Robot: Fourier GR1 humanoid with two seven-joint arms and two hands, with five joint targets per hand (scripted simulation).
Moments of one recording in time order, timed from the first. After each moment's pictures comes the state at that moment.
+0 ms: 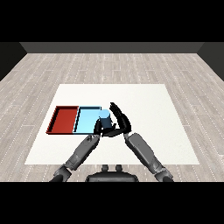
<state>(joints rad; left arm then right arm) -0.47 0.01 -0.46 -0.92 0.27 0.47 -0.43 -0.44 -0.04 0.48 -1.40 -0.34 -0.25 -0.24</state>
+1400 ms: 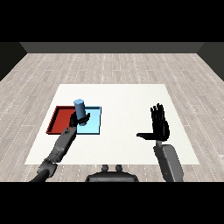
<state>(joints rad) -0.56 0.26 -0.17 -0.67 0.19 0.37 -0.25 -0.07 -0.22 0.10 -1.75 -0.43 -0.11 -0.26</state>
